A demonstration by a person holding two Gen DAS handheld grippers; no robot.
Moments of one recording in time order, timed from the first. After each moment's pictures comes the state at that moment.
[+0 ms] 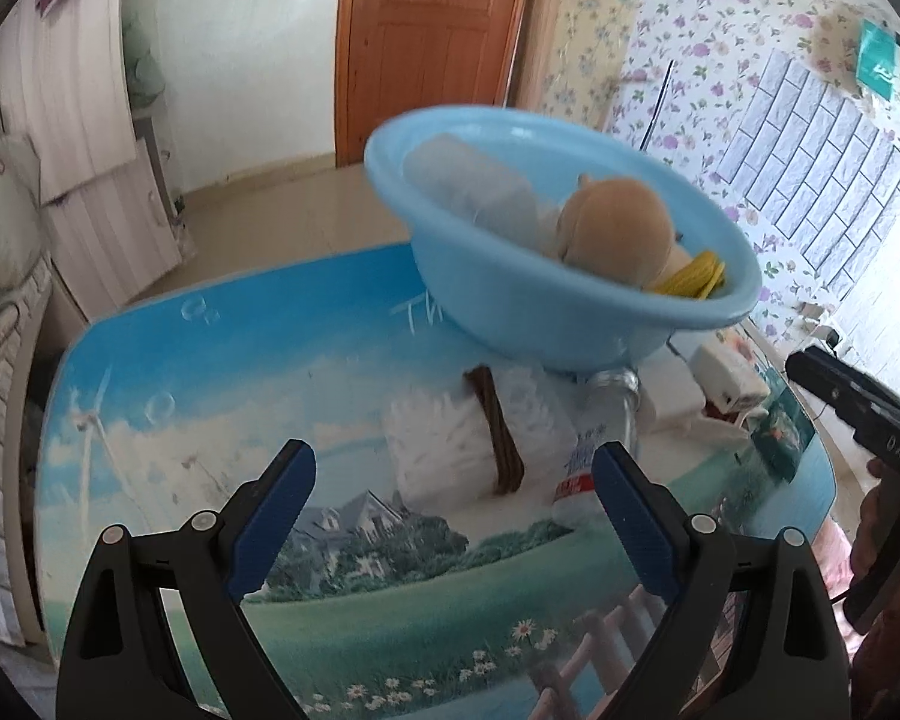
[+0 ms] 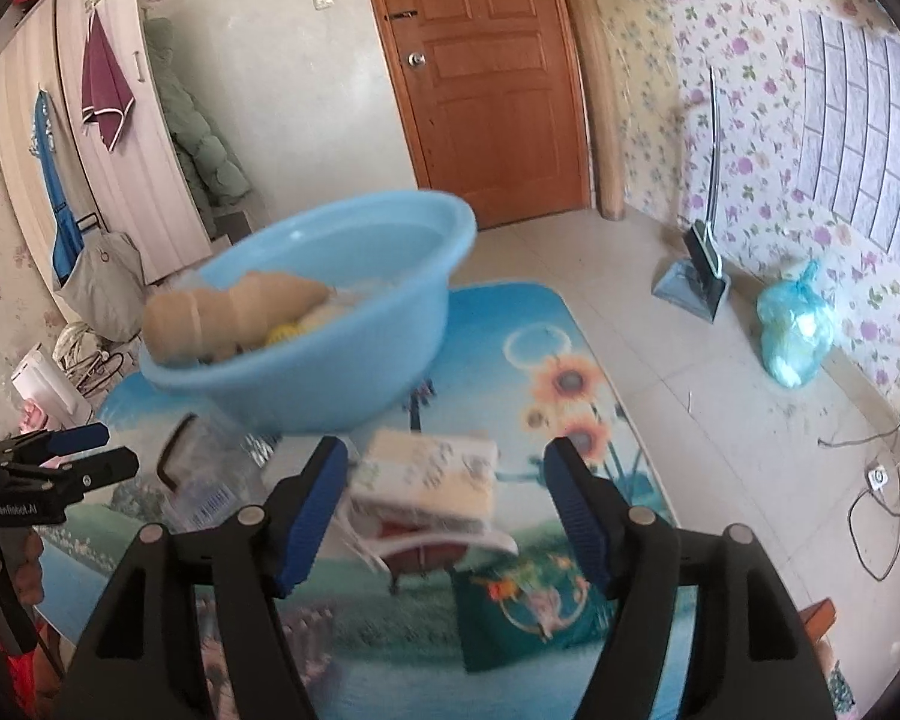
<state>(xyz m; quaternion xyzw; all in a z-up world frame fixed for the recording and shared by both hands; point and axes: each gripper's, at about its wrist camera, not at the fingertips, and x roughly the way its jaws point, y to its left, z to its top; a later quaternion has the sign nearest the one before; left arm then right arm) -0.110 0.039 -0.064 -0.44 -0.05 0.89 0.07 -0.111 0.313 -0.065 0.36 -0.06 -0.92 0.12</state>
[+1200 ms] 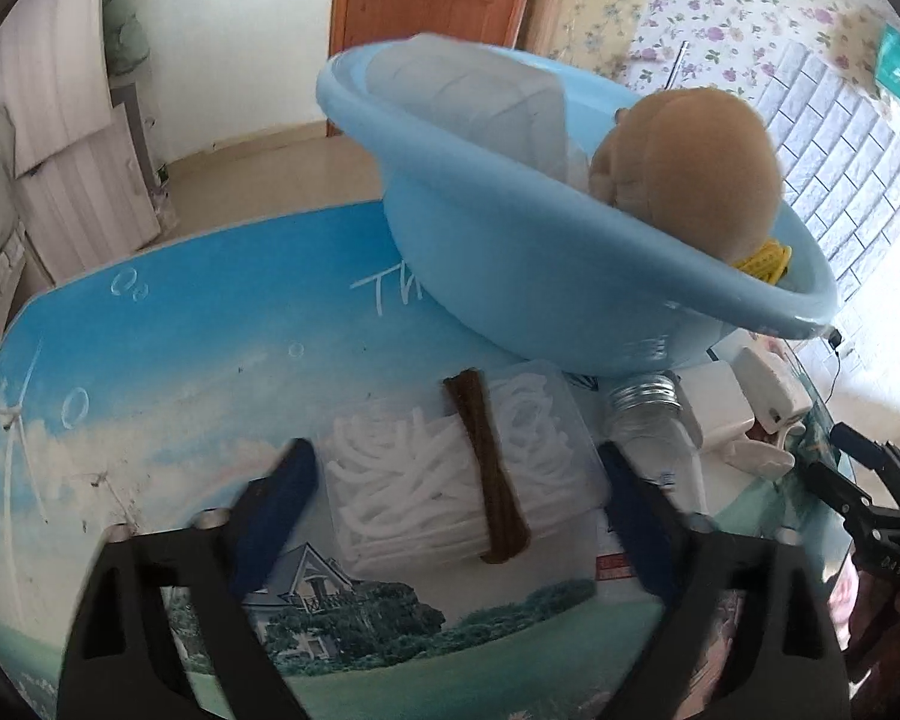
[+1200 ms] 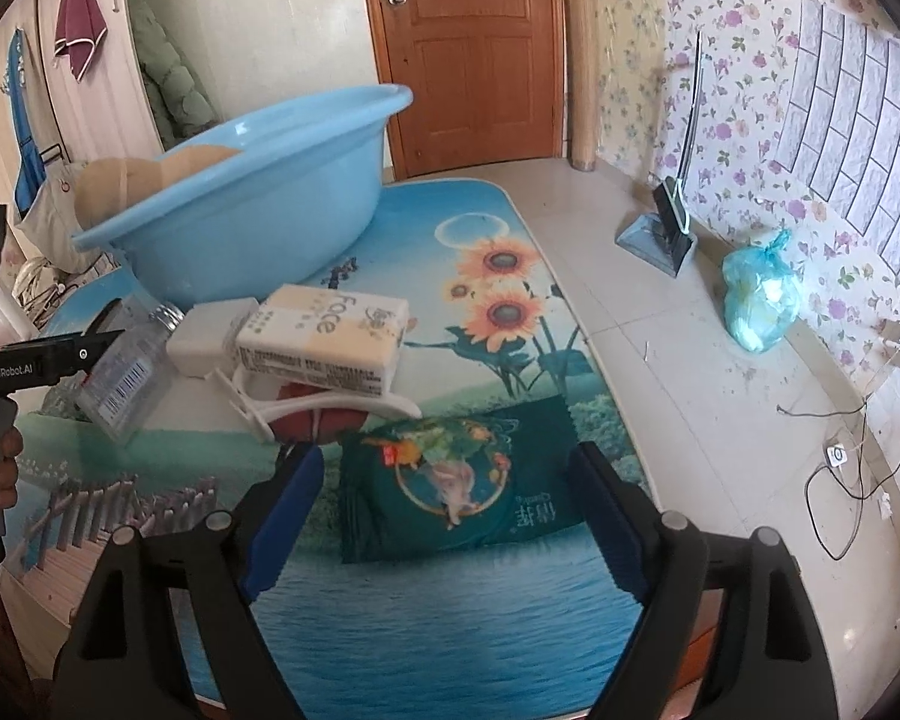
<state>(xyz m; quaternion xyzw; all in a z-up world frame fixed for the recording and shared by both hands) -0.153 0.066 -0.096 -0.46 -0.06 0.88 0.07 -0.099 0.331 -0.102 0.41 0.00 -0.91 0.09</state>
